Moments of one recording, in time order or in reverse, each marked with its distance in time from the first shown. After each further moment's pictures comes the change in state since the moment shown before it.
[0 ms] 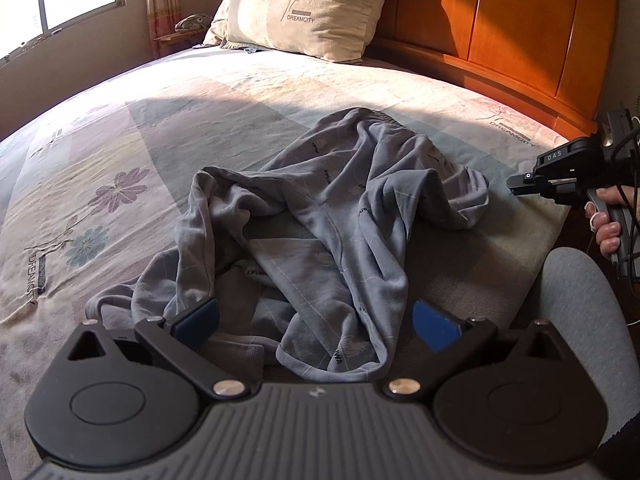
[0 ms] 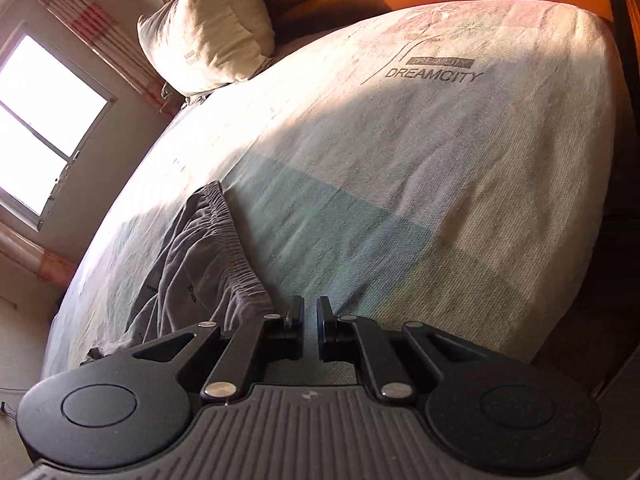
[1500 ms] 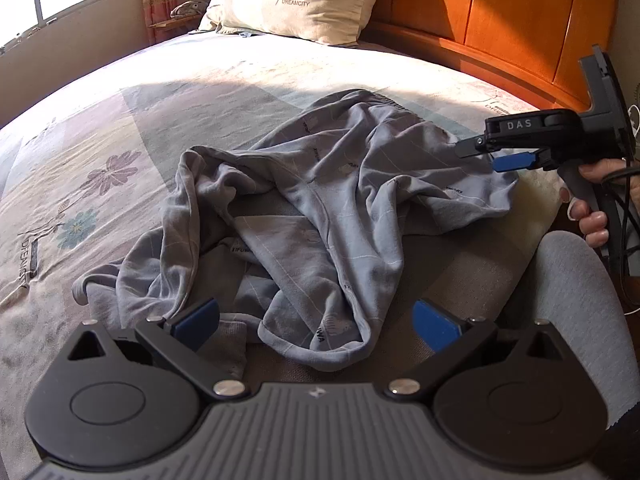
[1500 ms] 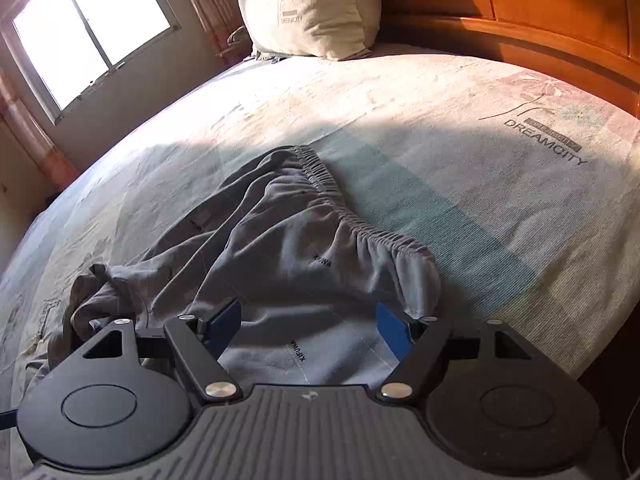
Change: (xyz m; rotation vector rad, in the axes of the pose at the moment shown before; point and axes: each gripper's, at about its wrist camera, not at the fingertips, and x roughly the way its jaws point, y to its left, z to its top) left arm 0.007 -0.007 -0.008 -0.012 0.062 -0.001; right arm 0.005 0.088 -0.035 -0.373 0.057 -0.066
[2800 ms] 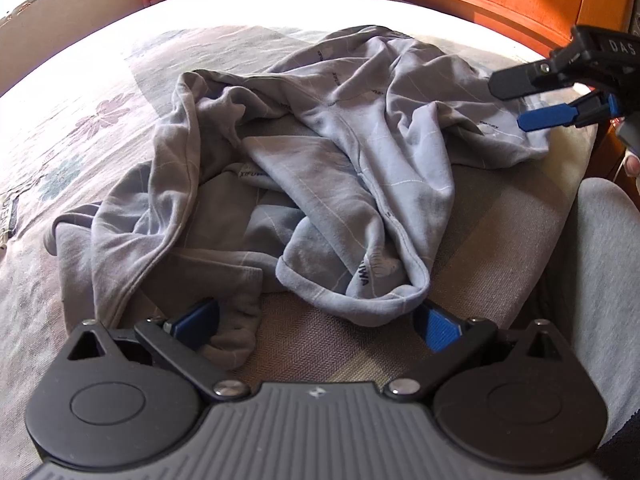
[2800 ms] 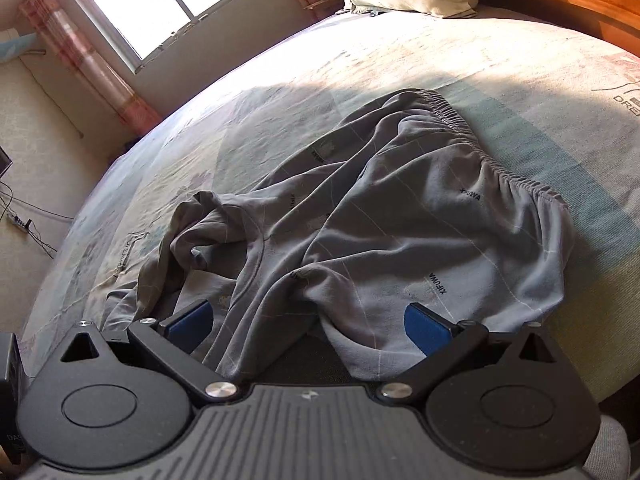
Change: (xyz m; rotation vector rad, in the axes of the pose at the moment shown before) left arm 0.036 0.023 -0.030 0.012 0.091 0.023; right arm -0.013 0.051 -0.025 -0.091 0.121 0.256
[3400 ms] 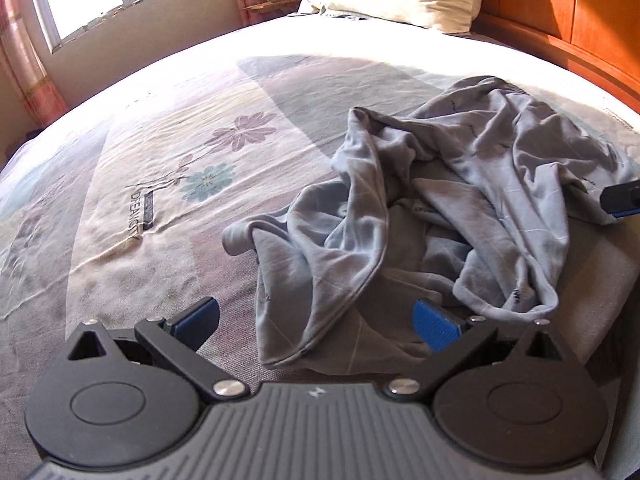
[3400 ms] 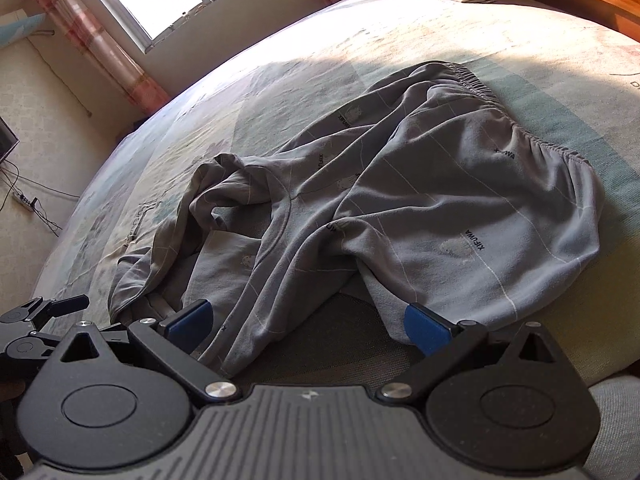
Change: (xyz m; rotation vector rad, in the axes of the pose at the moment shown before) left arm -0.027 0.066 -0.001 -0.133 -0.050 0.249; right arm 0.007 0.022 -0.024 -0.031 0.042 0.018
